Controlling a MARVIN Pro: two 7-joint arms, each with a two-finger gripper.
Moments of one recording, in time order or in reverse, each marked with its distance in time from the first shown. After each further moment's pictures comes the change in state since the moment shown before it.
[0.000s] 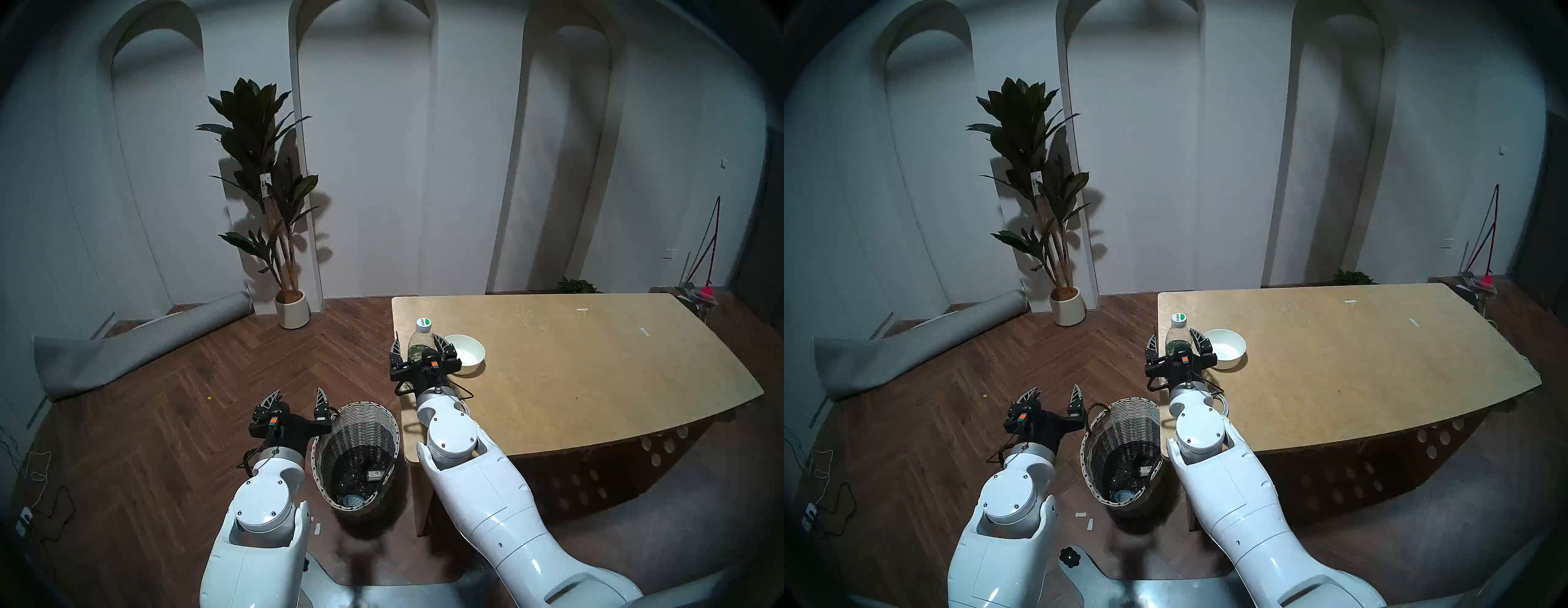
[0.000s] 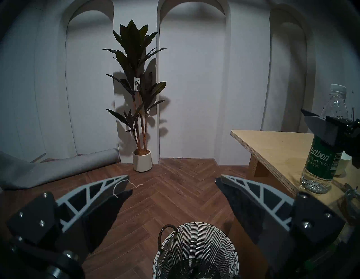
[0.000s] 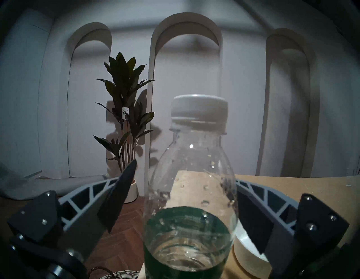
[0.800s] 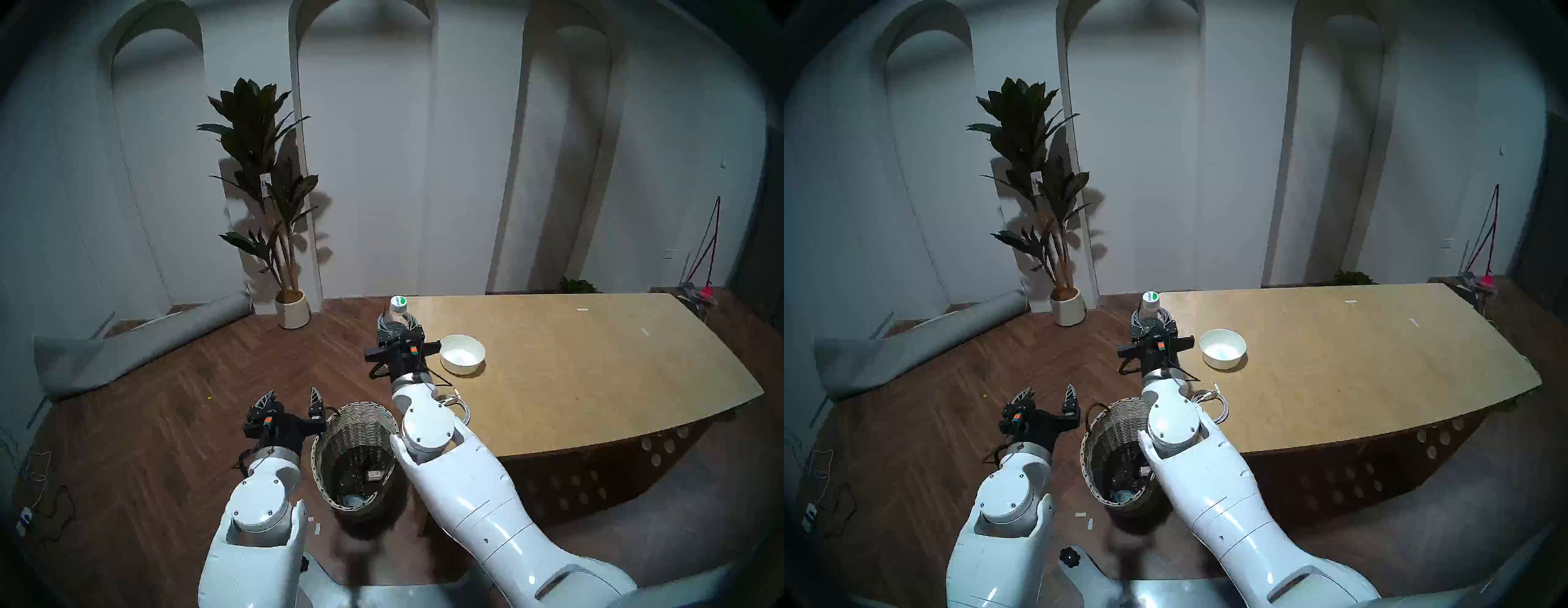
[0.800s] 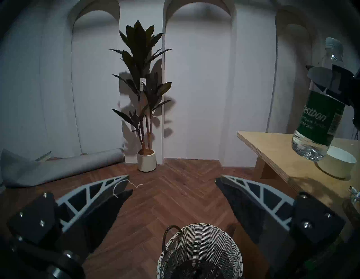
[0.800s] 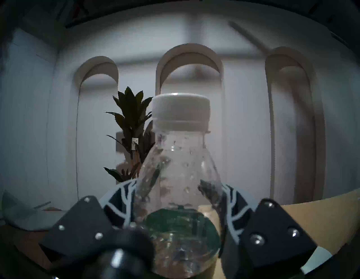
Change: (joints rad) left arm 0.003 -0.012 -0.019 -0.004 -0.010 -0.005 0.025; right arm 0.024 -0.008 -0.152 -0.070 0.079 -0.067 -0.075
